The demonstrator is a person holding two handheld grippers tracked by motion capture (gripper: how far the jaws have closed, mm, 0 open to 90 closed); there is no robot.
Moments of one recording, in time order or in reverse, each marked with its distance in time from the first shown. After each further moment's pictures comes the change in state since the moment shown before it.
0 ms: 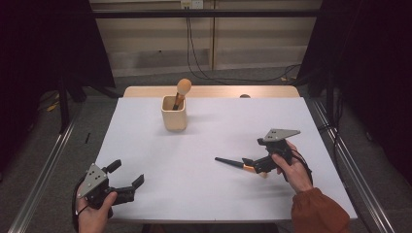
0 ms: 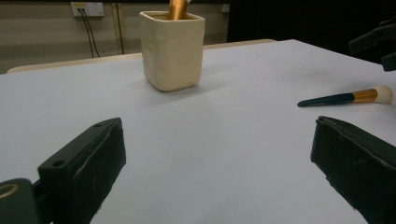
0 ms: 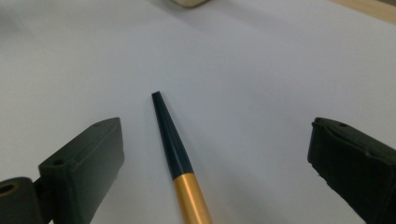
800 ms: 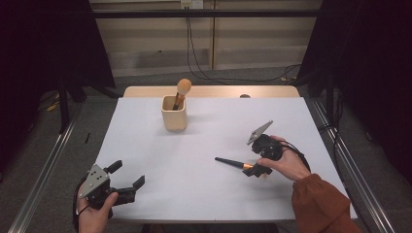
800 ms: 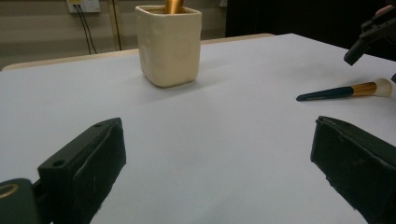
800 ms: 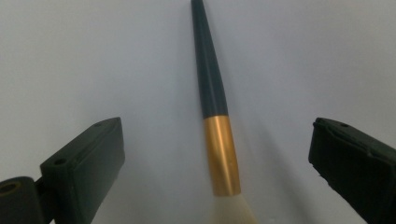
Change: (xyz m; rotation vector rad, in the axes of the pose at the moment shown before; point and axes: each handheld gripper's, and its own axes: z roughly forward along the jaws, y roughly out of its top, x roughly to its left) left arm -0.001 -0.001 0.001 0.019 -0.014 0.012; right arm 0.002 0.026 0.022 0.472 0.166 -0.147
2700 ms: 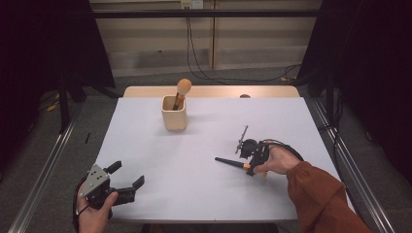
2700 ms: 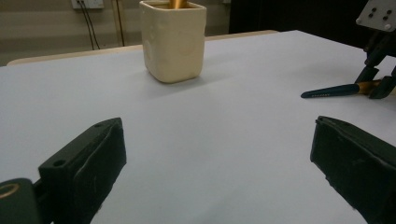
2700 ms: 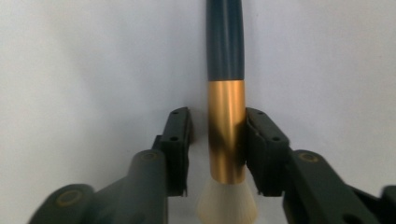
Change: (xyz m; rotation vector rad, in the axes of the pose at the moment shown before) left arm 0.002 -0.002 -0.001 0.012 0.017 -0.008; right arm 0.003 0.021 0.029 0.361 -0.029 -0.115
